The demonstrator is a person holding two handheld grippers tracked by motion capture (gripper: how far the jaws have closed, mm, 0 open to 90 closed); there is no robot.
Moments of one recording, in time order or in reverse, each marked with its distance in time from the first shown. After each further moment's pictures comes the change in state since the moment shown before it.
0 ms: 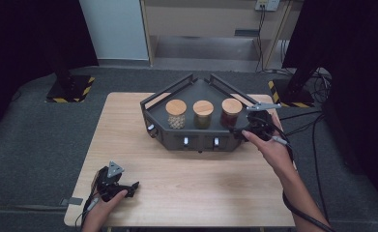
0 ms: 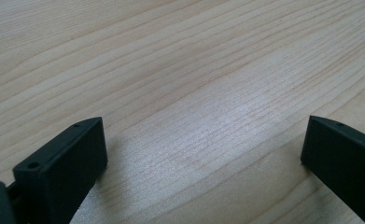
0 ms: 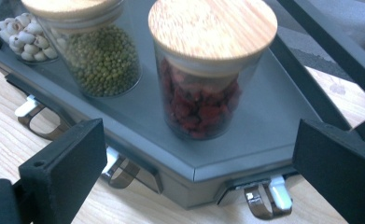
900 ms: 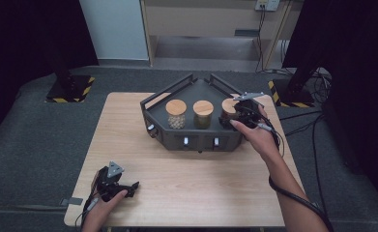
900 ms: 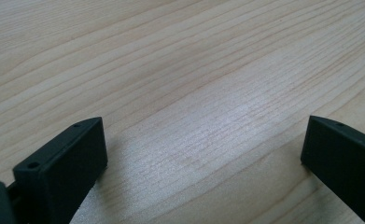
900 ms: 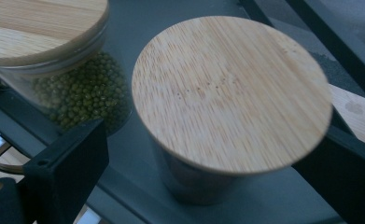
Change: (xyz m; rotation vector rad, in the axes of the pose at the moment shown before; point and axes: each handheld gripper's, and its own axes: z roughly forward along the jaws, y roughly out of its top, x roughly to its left) left arm 0.000 0.000 0.000 0.000 -0.001 0.000; right arm 0.000 0.035 0.044 0.037 -0.001 -0.028
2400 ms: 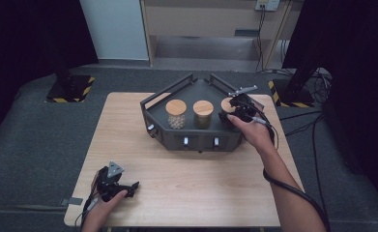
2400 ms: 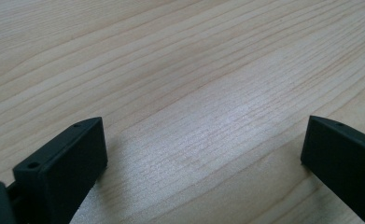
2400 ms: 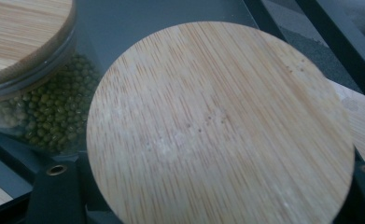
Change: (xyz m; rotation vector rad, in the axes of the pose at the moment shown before) left arm 0.000 0.000 0.000 0.001 0.000 0.001; right arm 0.002 0.027 0.022 0.081 -0.029 -0.013
